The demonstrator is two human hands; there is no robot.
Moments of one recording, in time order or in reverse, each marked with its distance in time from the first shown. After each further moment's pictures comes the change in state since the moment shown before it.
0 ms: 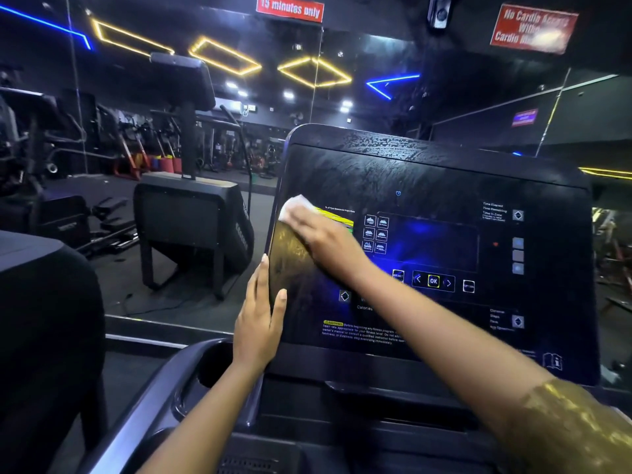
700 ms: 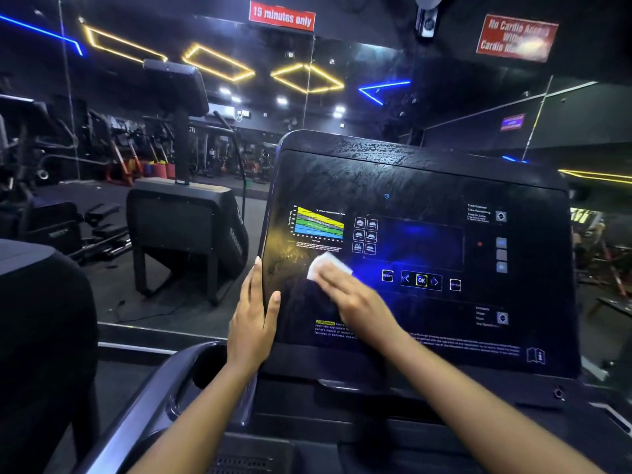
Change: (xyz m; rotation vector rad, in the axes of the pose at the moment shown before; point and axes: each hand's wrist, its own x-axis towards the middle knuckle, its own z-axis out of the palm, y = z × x) left_hand -0.001 0.002 -0.002 0.030 -0.025 -0.002; right_hand -0.107 -0.024 -0.013 -0.014 -0.002 0.094
